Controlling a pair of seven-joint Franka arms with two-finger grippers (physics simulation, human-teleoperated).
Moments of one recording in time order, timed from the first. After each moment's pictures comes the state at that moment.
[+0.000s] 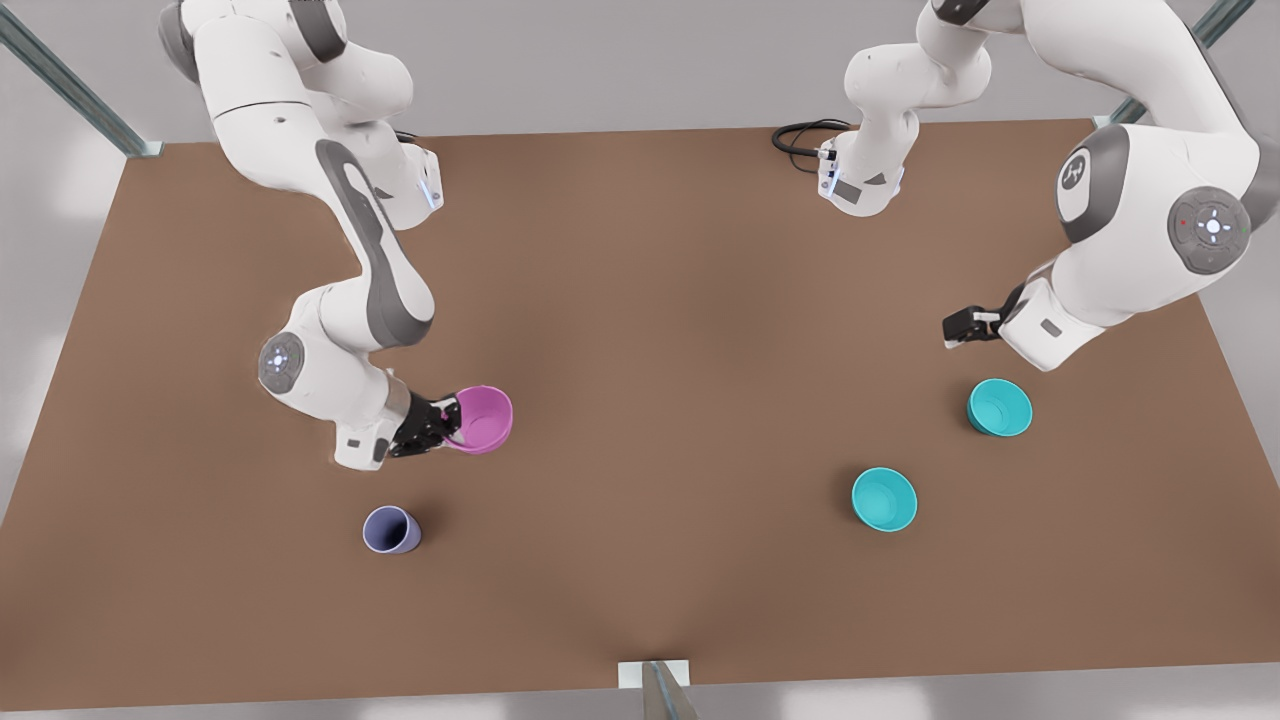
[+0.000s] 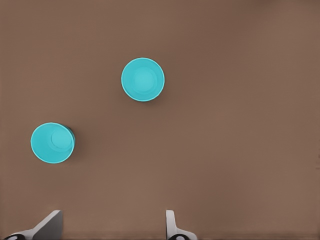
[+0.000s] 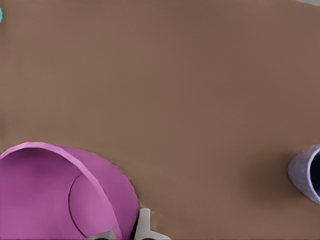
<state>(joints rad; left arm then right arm) 0.02 0.22 -0.15 -1.33 -0.02 1.41 -0.11 0.22 0.36 0.10 -1.76 0.40 2.21 -0.46</state>
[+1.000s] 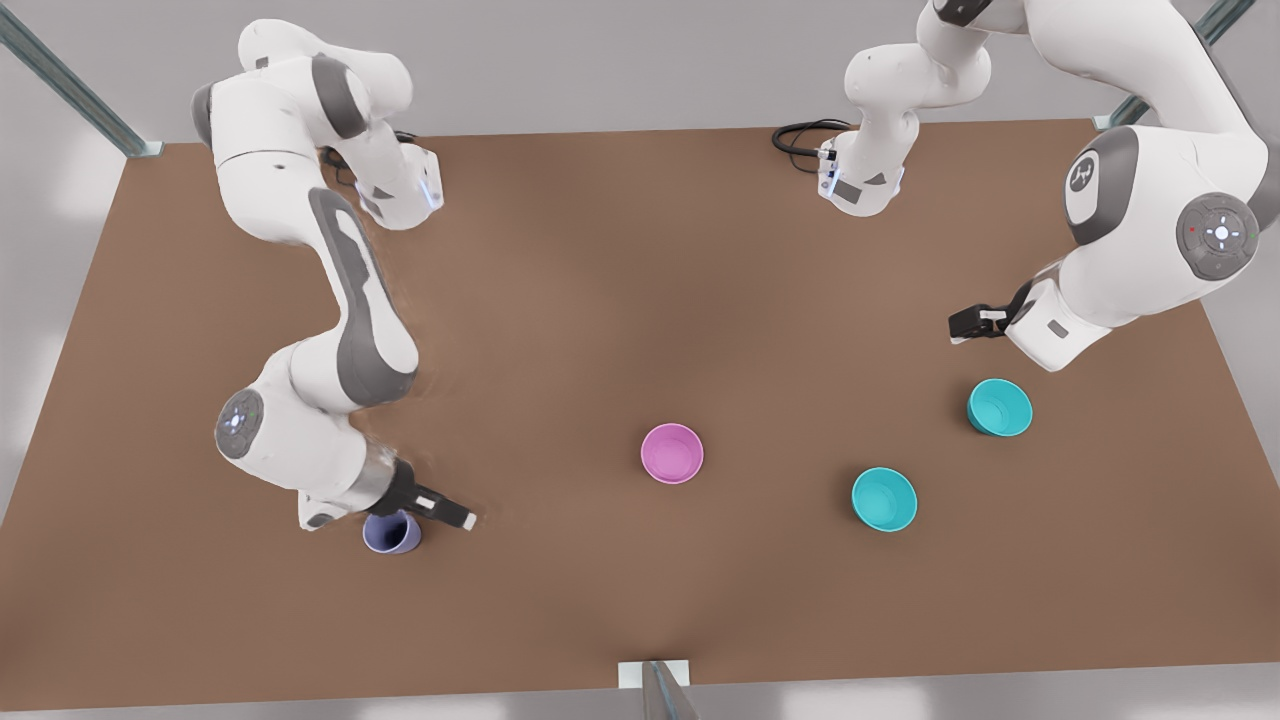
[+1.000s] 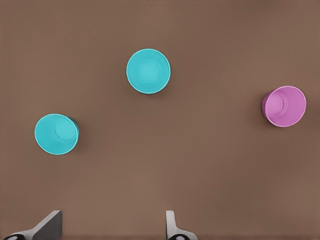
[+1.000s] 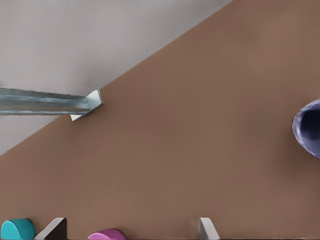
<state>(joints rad) 0.03 0.22 -0.14 -1.33 -0.02 1.38 -0.11 0.11 0.57 0.04 -1.22 0.37 1.97 0.47</state>
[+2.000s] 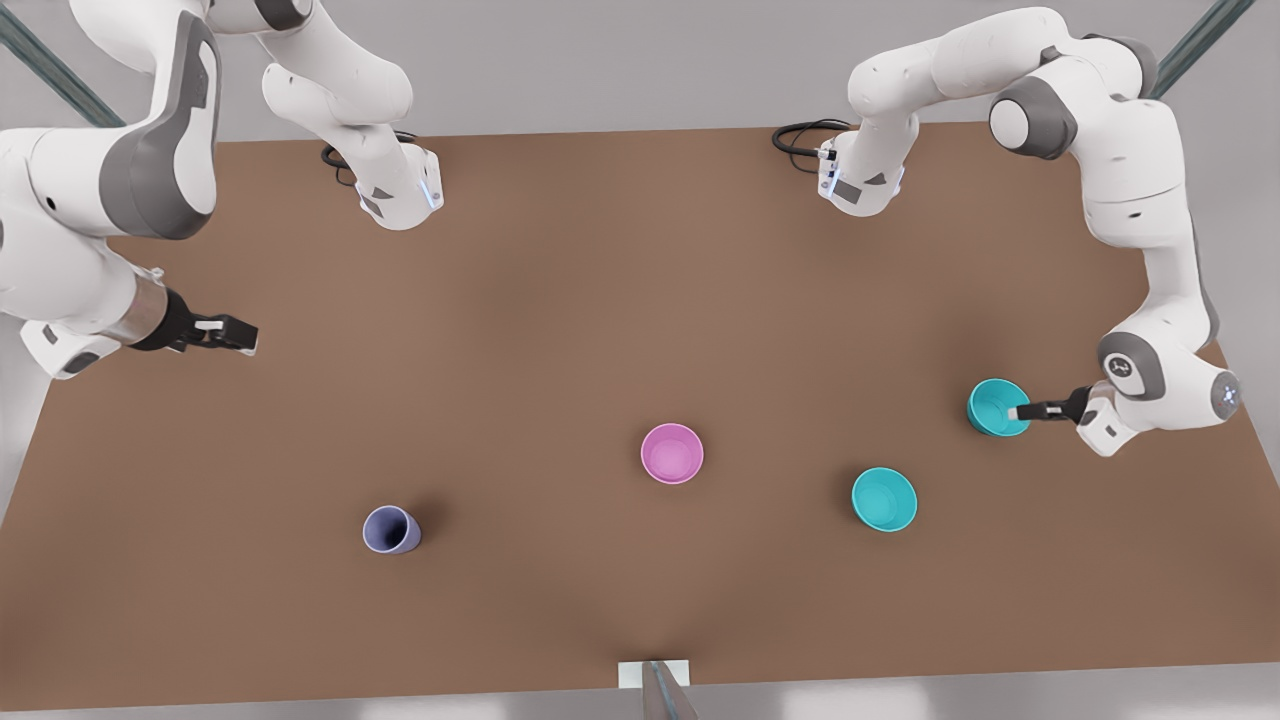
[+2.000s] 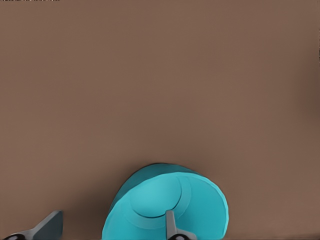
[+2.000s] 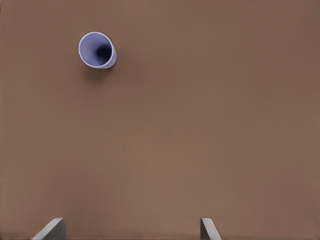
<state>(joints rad) 0.30 0.68 0.13 -1.66 -0.24 2.00 0.52 -0.04 0.14 0.02 -1.40 -0.02 1.40 0.04</state>
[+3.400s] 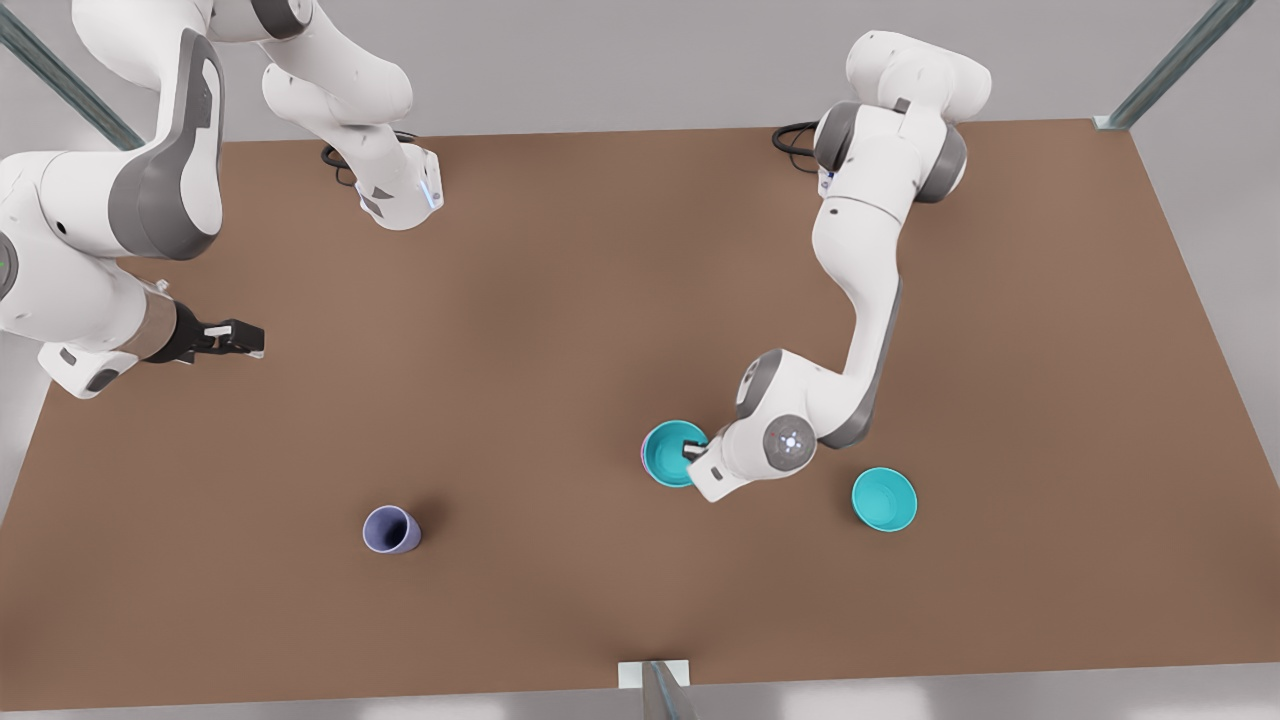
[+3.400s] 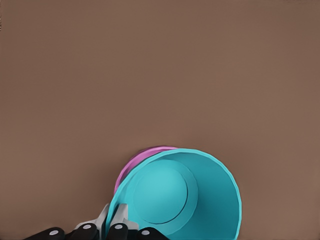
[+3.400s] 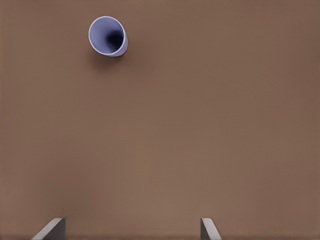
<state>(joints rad) -0.50 0.96 0.02 -1.01 -0.31 1.88 -0.26 -0.04 0.18 0.03 -1.40 -0.02 1.39 -0.08</state>
